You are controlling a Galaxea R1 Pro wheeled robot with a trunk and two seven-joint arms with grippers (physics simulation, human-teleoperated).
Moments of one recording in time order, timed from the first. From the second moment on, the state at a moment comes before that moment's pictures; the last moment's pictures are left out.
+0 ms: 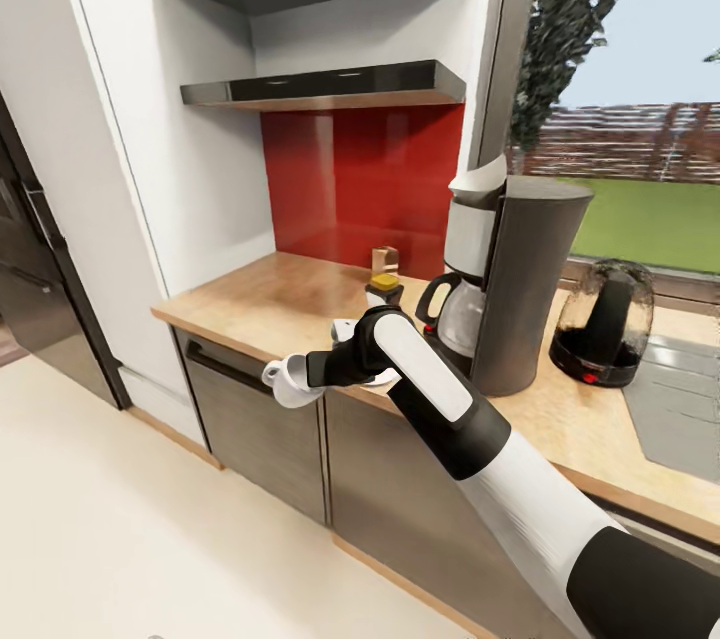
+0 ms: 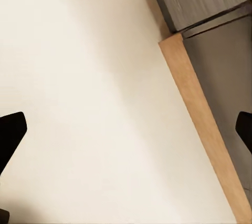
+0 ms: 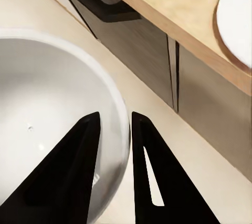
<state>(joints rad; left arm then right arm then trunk) -0.16 0.19 0.10 -0.37 0.71 0.06 -0.39 -0.98 0.17 0.68 -1.35 -1.62 0.98 -1.23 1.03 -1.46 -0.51</state>
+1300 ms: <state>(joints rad) -0.16 0.19 0.10 -0.37 0.71 0.06 -0.39 -0.98 0.17 0.68 -1.35 -1.63 0.98 -1.23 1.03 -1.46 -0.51</state>
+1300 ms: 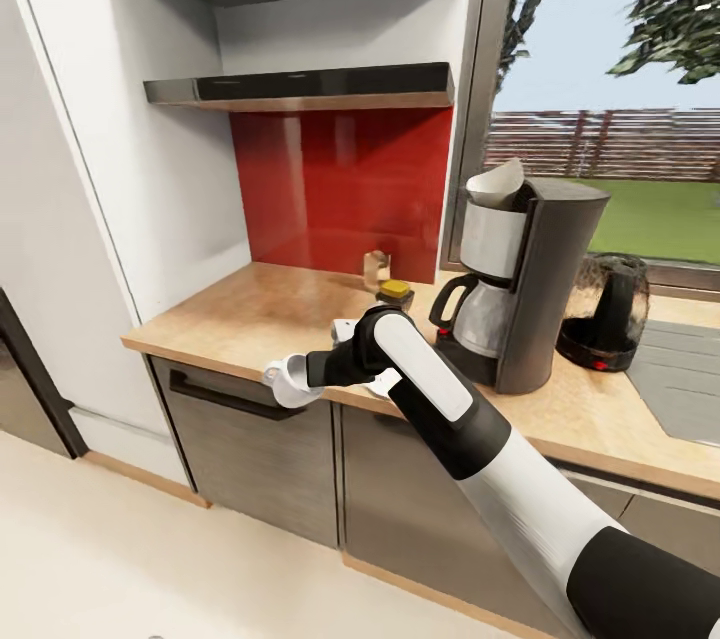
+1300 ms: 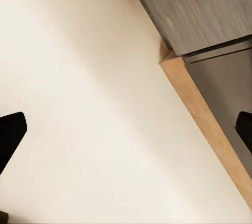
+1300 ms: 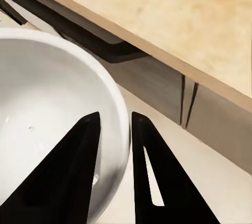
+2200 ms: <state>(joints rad) -0.16 0.19 0.10 -0.37 0.71 0.06 -0.39 -0.98 0.17 0.68 -1.35 -1.63 0.98 -1.23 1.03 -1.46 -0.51</state>
